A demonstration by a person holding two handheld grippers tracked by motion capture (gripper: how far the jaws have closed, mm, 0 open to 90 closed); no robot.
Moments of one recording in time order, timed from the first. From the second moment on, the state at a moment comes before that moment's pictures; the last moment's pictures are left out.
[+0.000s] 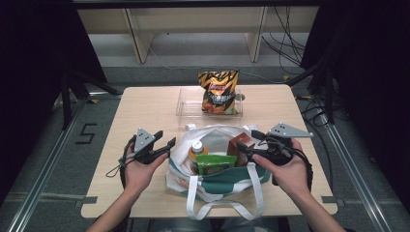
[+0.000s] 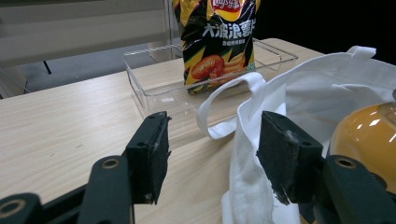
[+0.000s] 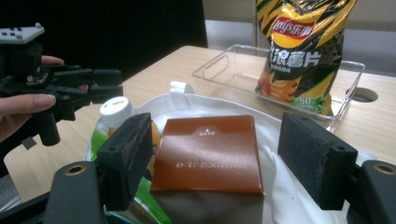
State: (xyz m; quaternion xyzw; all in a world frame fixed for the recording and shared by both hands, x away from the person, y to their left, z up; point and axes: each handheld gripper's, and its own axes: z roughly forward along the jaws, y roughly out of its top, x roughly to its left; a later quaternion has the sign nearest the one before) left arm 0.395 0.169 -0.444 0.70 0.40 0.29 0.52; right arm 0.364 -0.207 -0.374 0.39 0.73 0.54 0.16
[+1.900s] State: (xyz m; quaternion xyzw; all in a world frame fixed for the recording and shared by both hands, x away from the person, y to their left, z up) left arm 0.396 0.169 -0.443 0.70 0.40 0.29 0.52; right arm 0.368 -0.198 -0.401 0.39 0.73 0.52 0.20
